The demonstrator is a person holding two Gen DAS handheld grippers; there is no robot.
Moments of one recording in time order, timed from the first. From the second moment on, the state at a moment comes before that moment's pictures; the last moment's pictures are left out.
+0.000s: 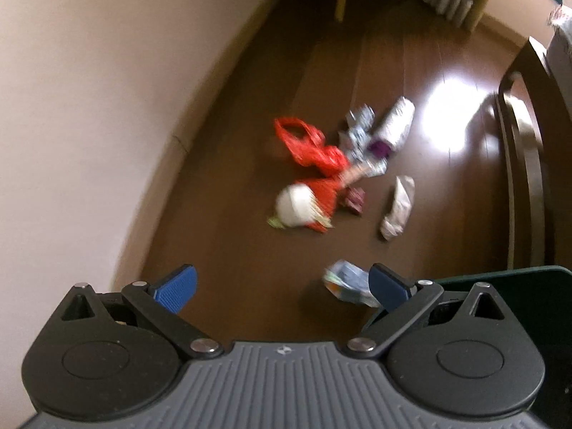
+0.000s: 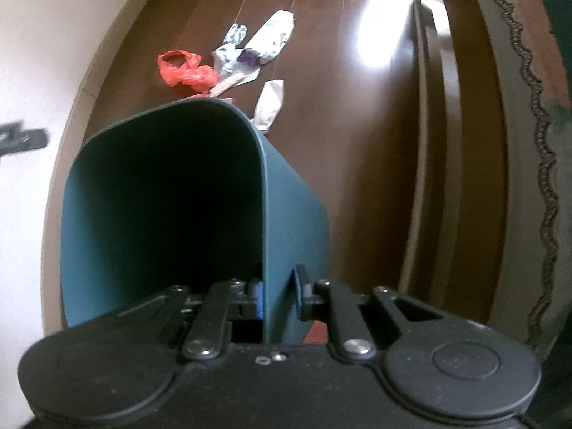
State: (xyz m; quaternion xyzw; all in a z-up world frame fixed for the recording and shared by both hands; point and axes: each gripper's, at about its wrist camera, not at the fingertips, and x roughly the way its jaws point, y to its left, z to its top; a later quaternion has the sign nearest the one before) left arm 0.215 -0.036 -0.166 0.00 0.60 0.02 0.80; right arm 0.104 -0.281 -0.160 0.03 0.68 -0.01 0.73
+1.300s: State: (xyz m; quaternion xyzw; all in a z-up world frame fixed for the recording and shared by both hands) left arm 0.293 -0.137 -0.494 -0.09 0.75 -0.04 0.66; right arm 0.101 -0.362 -0.221 0.13 0.68 -0.13 0.71
